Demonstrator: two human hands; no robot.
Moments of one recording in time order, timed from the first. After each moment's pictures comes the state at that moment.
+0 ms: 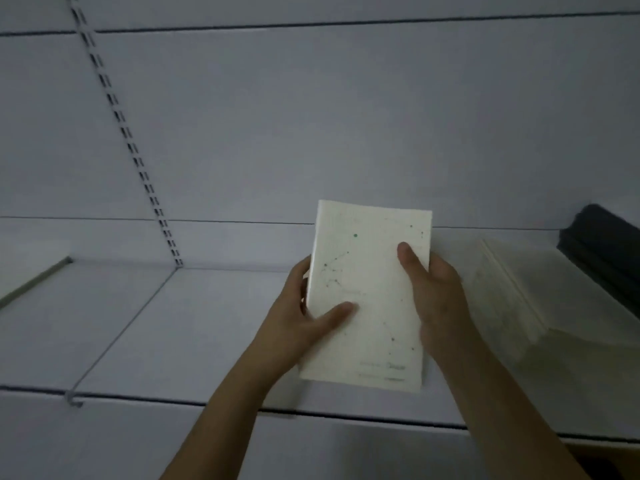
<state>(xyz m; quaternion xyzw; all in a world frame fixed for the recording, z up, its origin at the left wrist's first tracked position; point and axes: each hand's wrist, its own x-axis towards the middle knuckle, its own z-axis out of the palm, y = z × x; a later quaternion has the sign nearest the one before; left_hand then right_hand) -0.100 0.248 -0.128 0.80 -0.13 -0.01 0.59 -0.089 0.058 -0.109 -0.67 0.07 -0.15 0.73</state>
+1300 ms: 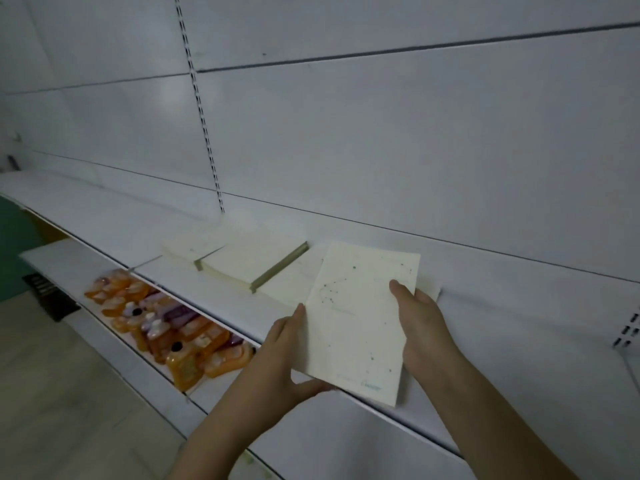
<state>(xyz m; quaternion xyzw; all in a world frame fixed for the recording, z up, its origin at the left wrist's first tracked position) -0.124 0.939 -0.171 0.94 0.06 0.10 0.31 0.006 0.774 -0.142 -0.59 0.04 0.14 0.79</state>
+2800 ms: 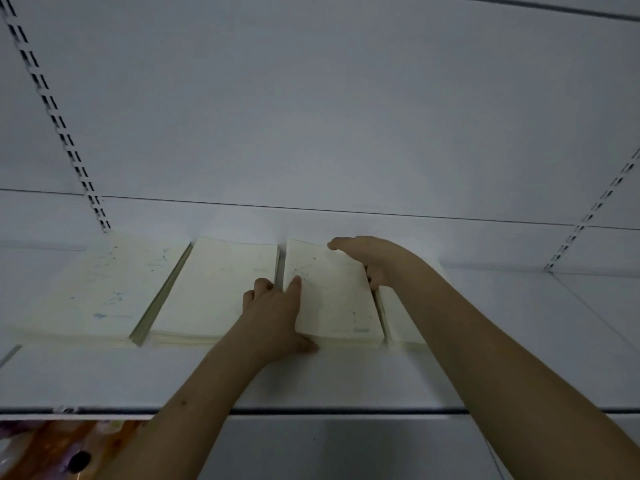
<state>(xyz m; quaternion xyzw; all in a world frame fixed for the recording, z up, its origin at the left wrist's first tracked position) 0.056 1.123 -0.158 0.98 -0.18 -0.07 0.10 0.127 0.942 -0.114 -0.81 0.21 0.18 0.51</state>
